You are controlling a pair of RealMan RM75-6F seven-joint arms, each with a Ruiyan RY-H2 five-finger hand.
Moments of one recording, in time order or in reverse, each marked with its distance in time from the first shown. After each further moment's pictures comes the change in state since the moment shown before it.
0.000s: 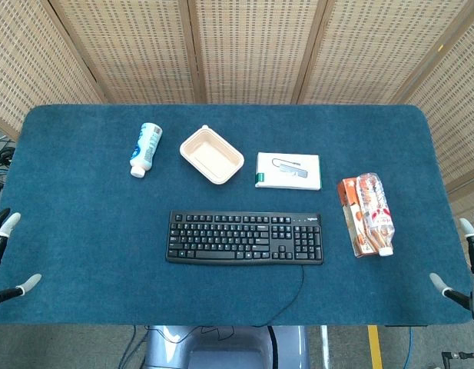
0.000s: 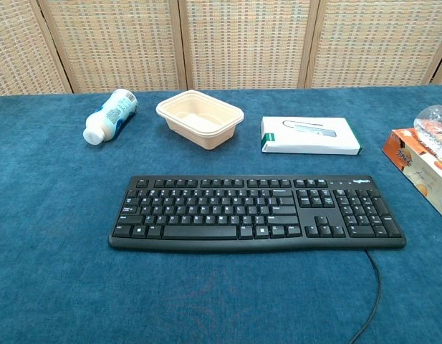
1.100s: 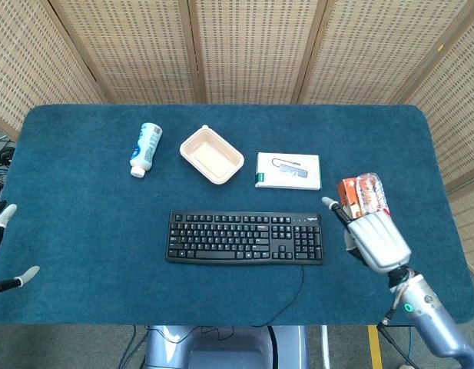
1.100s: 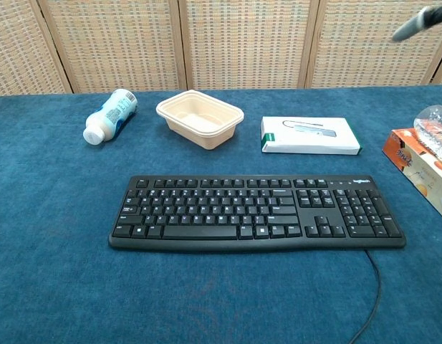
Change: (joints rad) left arm -0.032 0.014 -0.032 -0.011 -0.085 -0.060 -0.025; right arm 0.440 0.131 0.102 -0.331 0.121 -0.679 -0.304
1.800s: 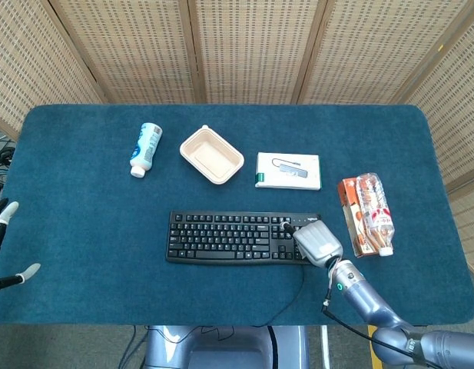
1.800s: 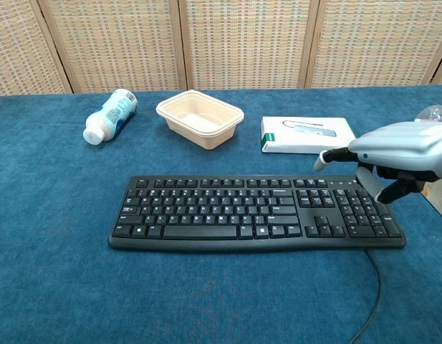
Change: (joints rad) left arm -0.015 -0.006 -0.007 0.000 -0.025 -0.027 0.021; right arm 0.298 -0.362 -0.118 0.198 0.514 -0.159 -0.407
